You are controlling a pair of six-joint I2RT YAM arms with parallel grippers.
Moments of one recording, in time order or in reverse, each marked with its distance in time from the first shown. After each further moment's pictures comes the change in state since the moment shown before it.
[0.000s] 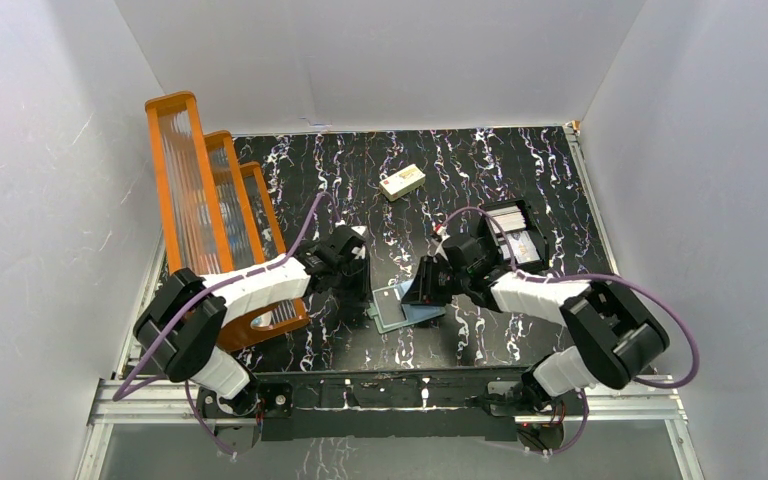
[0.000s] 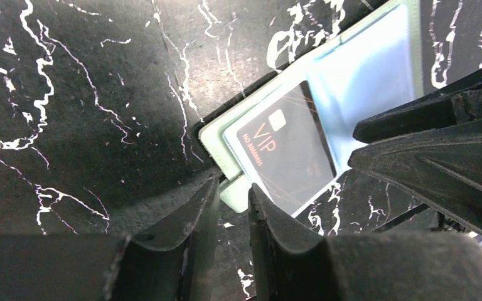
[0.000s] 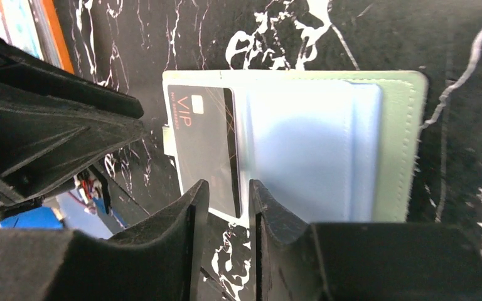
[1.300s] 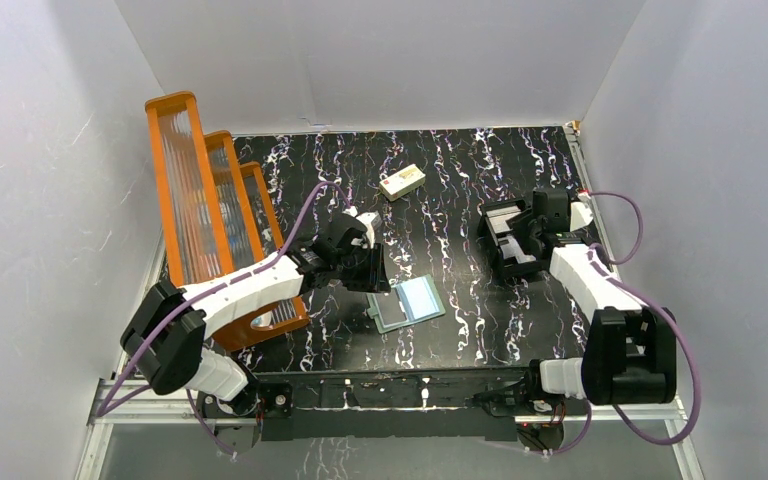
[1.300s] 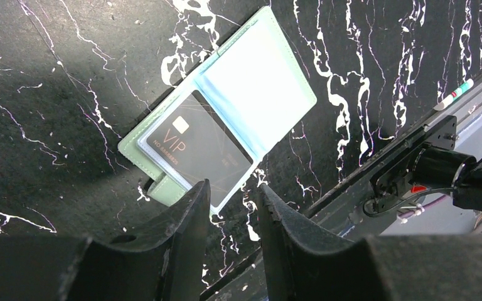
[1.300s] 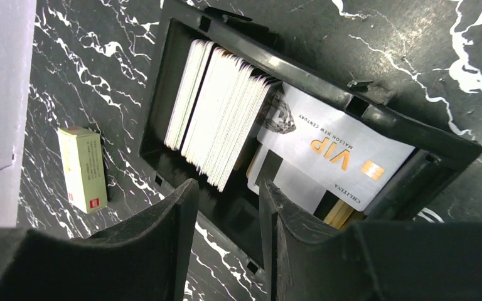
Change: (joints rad) left arm -0.028 -0.085 0.078 0.010 0.095 0.035; right arm -0.587 -0.178 0.222 -0.380 0.595 0.266
